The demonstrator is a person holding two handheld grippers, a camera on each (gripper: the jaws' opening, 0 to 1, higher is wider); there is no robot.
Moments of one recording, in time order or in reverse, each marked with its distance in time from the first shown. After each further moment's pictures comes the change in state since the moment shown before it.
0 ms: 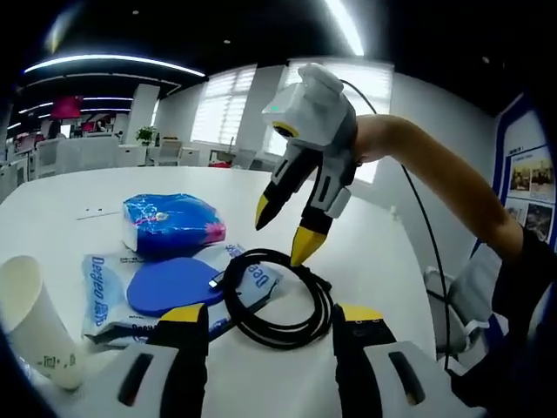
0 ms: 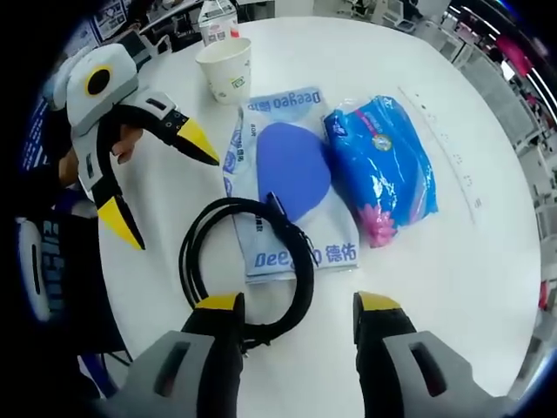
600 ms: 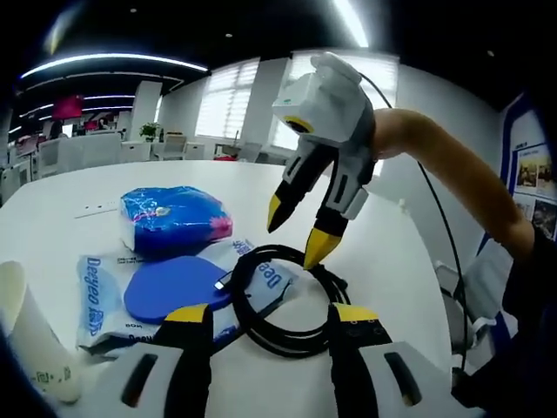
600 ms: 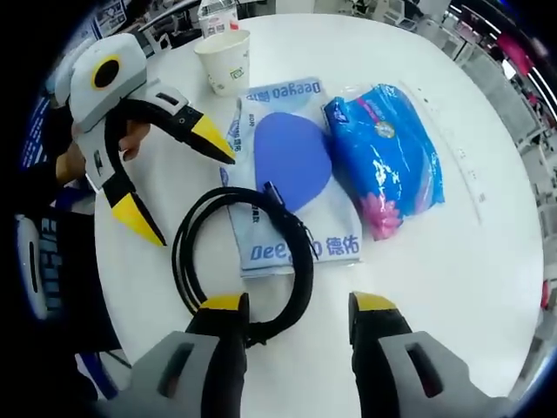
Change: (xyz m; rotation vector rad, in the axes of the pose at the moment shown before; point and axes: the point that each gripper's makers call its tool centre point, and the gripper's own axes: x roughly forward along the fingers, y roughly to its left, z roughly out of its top) left arm 0.018 0.011 -0.001 0.010 0.033 0.033; right arm 0.006 -0.015 -0.004 0.003 -0.001 0.004
